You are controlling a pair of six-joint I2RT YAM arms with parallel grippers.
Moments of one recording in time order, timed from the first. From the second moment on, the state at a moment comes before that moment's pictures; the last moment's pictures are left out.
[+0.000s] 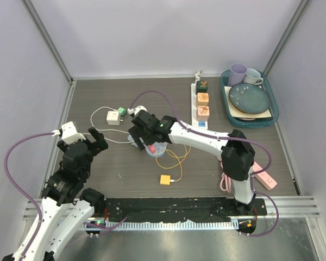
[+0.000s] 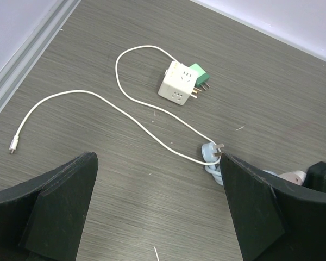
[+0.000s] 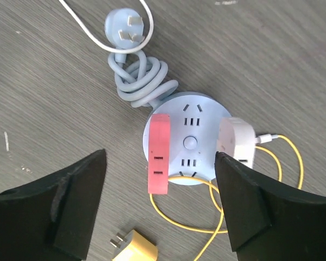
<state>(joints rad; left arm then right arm) -0.44 0.44 0.73 -0.64 -0.62 -0.47 1.03 1.96 1.65 -0.64 0.25 0.29</state>
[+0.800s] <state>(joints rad) -0.44 0.62 0.72 -0.61 -0.52 -0.47 0.59 1.19 0.84 -0.26 0.14 0.39</state>
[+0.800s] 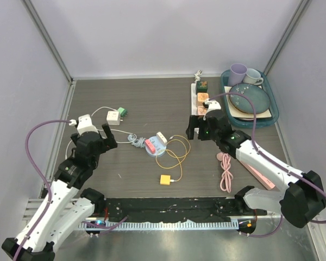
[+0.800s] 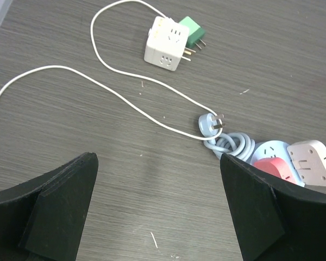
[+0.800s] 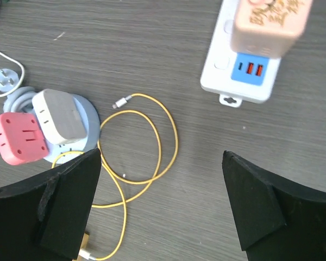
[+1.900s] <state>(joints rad) -0.43 0.79 0.72 -0.55 -0.23 -0.44 0.90 1.41 0.76 -0.19 -0.12 0.36</state>
